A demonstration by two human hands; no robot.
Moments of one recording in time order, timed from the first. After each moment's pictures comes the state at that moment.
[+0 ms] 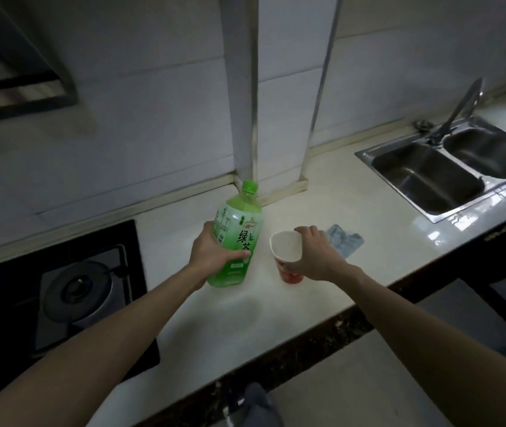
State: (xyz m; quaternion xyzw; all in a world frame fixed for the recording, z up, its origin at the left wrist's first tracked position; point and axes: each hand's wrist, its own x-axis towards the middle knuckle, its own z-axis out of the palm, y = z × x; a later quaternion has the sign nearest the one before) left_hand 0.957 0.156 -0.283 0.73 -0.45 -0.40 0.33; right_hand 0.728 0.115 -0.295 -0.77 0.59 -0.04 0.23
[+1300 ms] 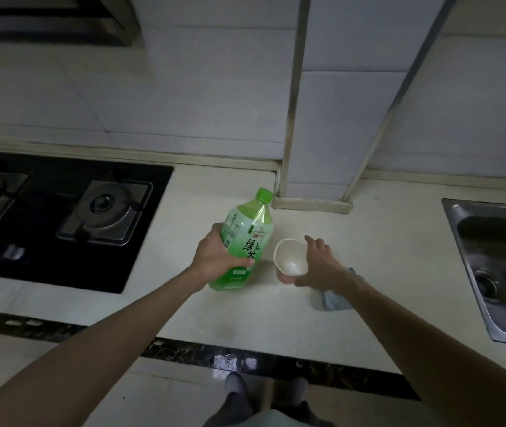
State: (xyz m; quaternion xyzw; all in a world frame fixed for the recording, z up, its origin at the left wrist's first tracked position) left_hand 0.846 0.124 -0.307 0.82 -0.26 -0.35 0.36; right_hand 0.662 -0.036 -0.351 -0.88 0.35 0.13 0.28
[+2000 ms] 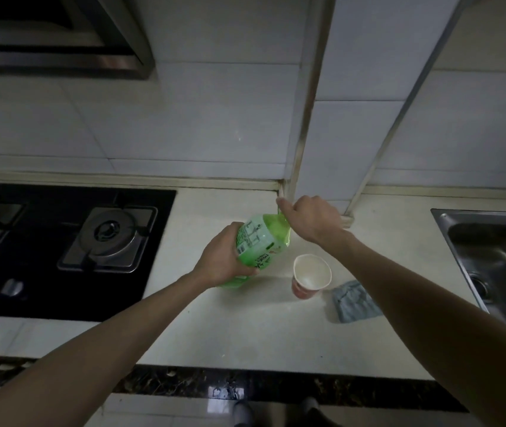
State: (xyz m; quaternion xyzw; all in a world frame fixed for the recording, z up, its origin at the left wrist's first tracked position) left_hand 0.897 0.132 -0.280 0.79 -0.47 -0.26 0.29; right_hand 0.766 -0.024 -0.229 -0.87 0.46 -0.05 0.18
